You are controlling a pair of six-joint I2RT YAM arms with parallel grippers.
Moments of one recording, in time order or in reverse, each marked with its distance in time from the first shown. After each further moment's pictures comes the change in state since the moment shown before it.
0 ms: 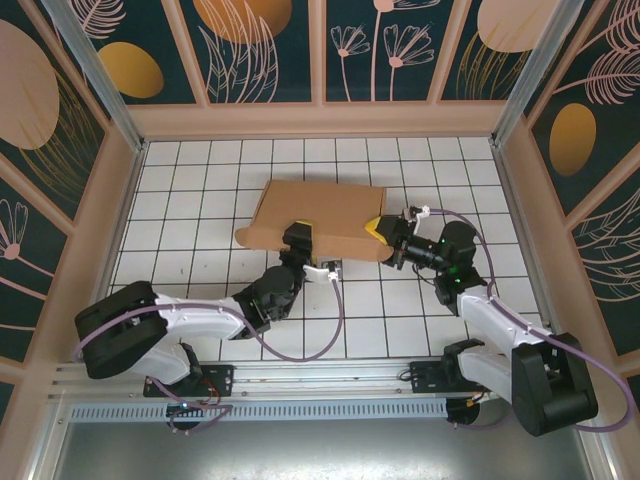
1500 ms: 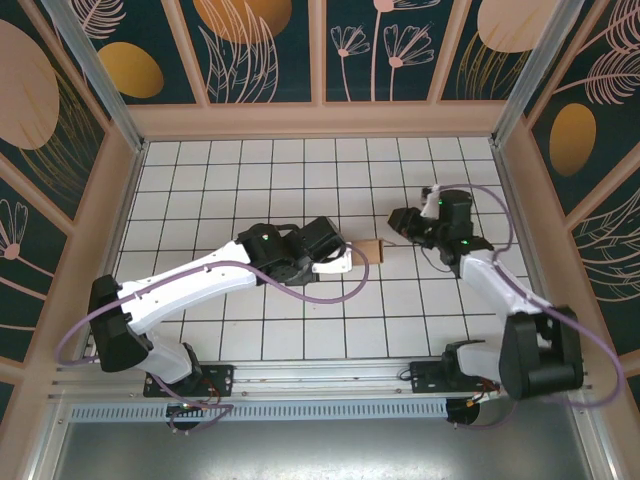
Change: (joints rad) left arm 0.002 0.071 0.930 -1.999 0.361 -0.898; right arm -0.099 0.229 0.299 -0.676 0.335 -0.866
